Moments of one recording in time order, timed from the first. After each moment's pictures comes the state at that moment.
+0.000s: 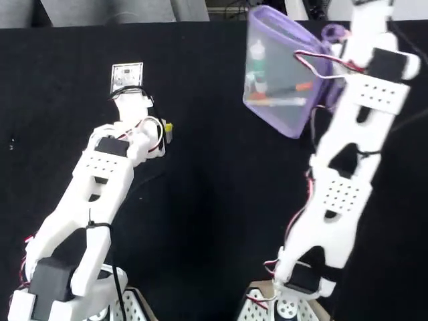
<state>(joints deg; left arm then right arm) 6.8 -18.7 38.7 34.4 11.0 19.8 47.9 -86.5 91.8 24.6</state>
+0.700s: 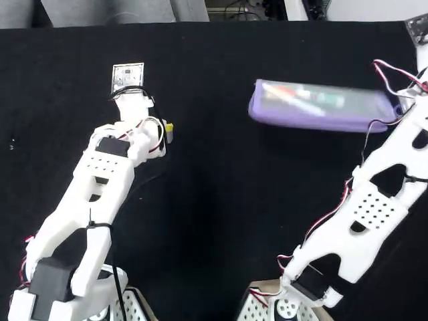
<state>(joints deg) 7.3 -18.7 38.7 34.4 11.0 37.5 48.0 -86.5 99.5 45.1</state>
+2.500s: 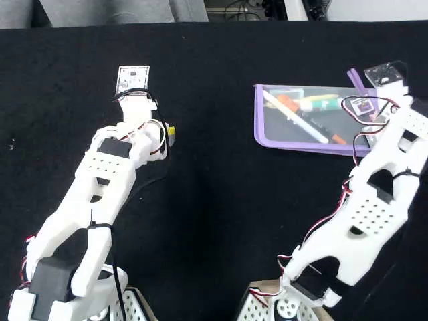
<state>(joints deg) 7.6 -18.8 39.4 34.4 8.7 36.9 41.4 -31.1 68.6 50.5</state>
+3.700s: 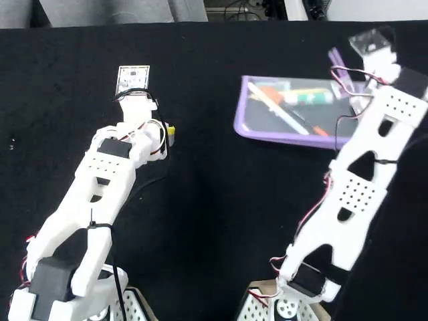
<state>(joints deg) 7.6 -18.8 39.4 34.3 7.6 28.7 59.1 -83.7 99.5 44.0</state>
